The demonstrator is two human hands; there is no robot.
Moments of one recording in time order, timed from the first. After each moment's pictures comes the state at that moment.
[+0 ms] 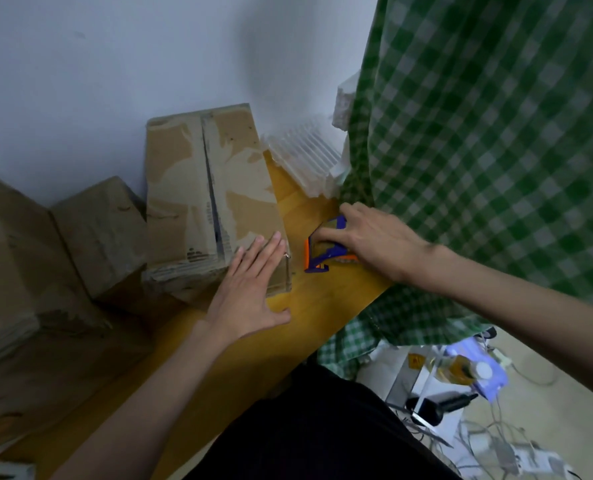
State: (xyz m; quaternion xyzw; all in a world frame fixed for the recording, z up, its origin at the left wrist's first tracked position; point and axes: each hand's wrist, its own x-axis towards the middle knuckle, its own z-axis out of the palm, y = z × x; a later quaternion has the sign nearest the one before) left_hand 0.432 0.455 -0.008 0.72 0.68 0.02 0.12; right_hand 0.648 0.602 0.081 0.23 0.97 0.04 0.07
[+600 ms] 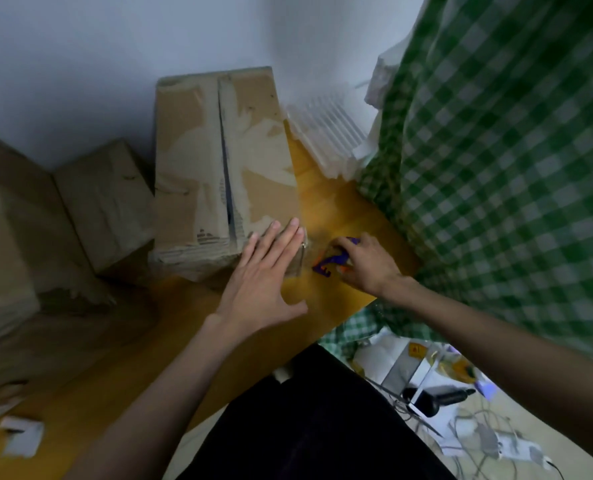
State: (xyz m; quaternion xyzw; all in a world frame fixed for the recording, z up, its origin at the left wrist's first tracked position) left_hand 0.434 0.457 -0.007 0.70 0.70 0.03 0.14; right_hand 0.629 0.608 -0.059 0.42 0.88 -0.16 0.14
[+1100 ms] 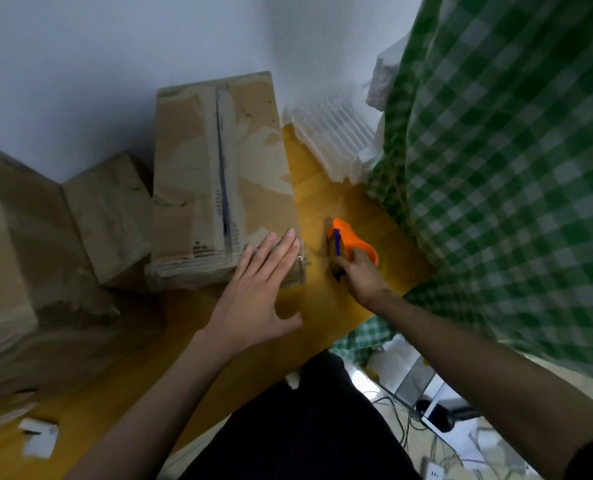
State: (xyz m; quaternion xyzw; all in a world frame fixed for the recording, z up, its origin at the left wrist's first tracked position) left_hand 0.435 0.460 0.003 0.70 0.70 0.01 0.16; right_hand 0.631 0.616 -0.114 0.42 0.86 -0.27 0.06
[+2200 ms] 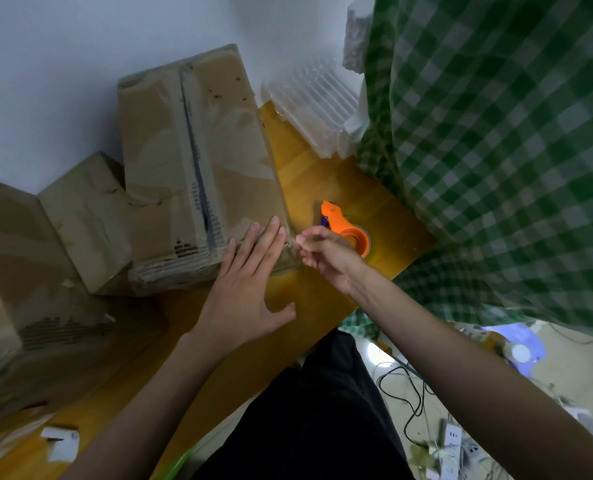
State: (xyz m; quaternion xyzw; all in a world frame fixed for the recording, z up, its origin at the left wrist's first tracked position) left_hand 0.439 0.462 0.010 0.69 0.70 0.00 0.19; right_hand 0.578 0.588 -0.056 0.48 0.26 -0.82 -0.19
